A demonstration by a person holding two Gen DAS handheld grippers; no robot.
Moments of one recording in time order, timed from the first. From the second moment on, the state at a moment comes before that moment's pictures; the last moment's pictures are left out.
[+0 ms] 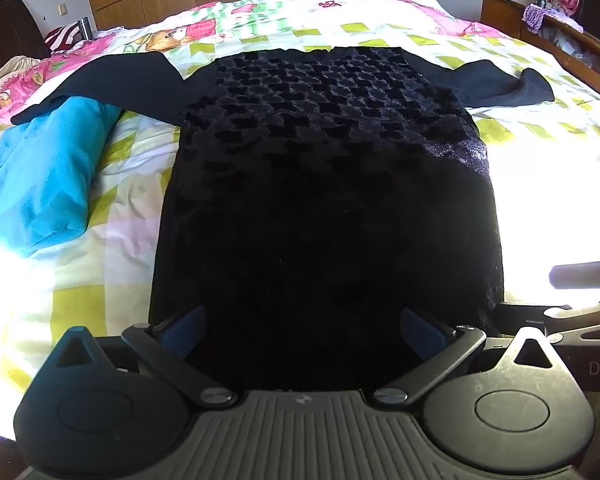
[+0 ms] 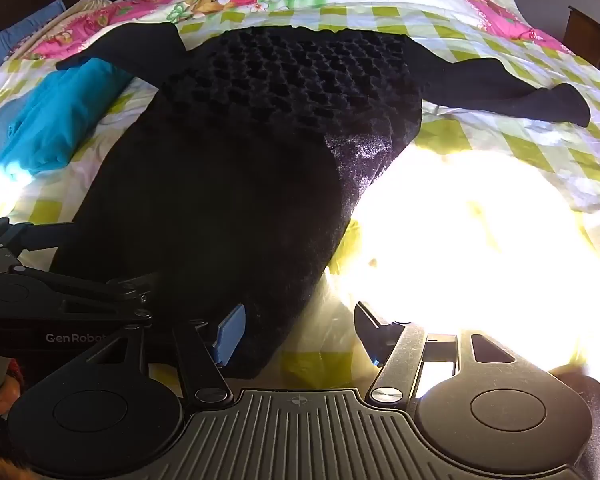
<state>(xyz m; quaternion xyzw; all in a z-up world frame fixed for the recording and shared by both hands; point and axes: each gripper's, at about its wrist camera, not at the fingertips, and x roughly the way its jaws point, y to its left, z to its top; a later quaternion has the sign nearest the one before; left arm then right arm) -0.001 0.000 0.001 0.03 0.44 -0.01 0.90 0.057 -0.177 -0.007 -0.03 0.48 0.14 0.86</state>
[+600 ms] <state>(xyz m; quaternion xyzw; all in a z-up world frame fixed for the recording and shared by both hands) -0.001 0.000 -0.002 0.02 0.45 -0.01 0.90 0.057 -0.174 -0.008 -0.05 0.47 0.13 0.87</state>
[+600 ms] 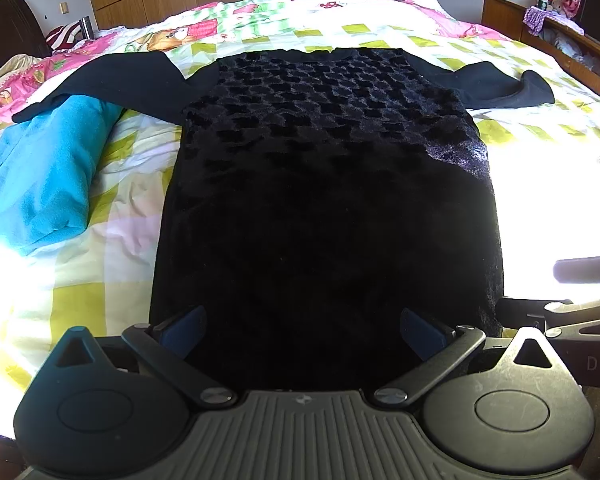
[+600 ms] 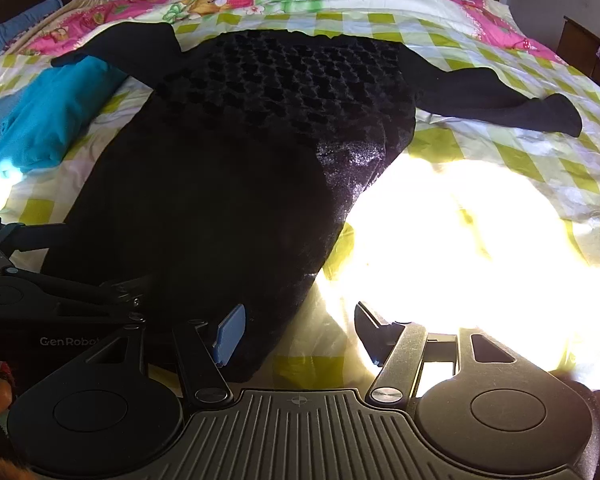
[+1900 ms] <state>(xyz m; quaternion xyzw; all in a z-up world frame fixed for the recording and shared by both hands) -0.008 -0.002 0.003 0.06 0.43 0.01 0.90 0.054 -0.149 -0.003 -0.11 0.44 0.10 0.89</state>
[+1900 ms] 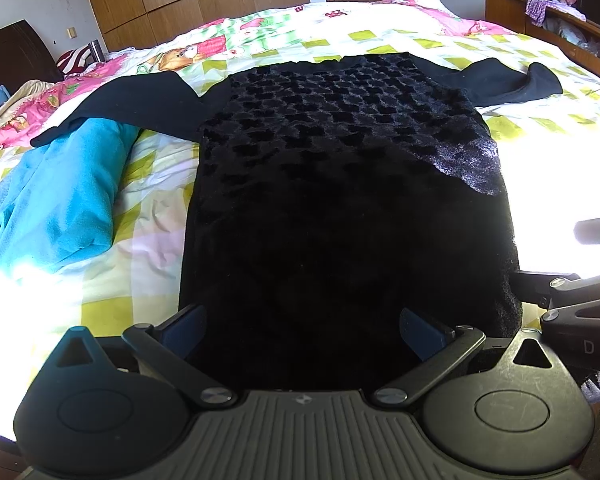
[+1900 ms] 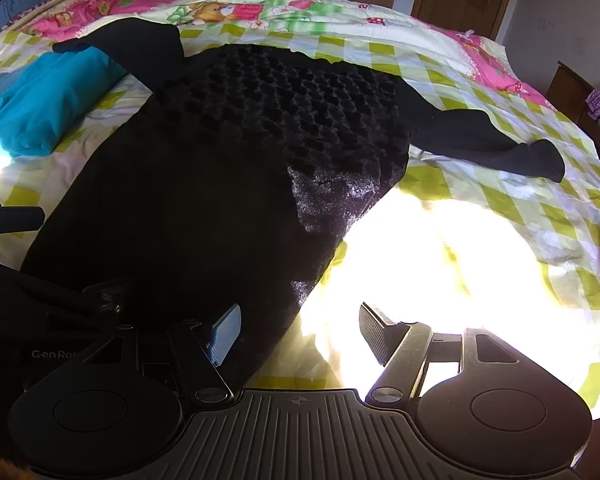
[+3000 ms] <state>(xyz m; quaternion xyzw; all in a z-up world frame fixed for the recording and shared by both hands) -0.010 0.007 0.002 0.06 0.42 0.00 0.90 0.046 -0.170 -0.001 -0.05 0.47 0.16 0.87</state>
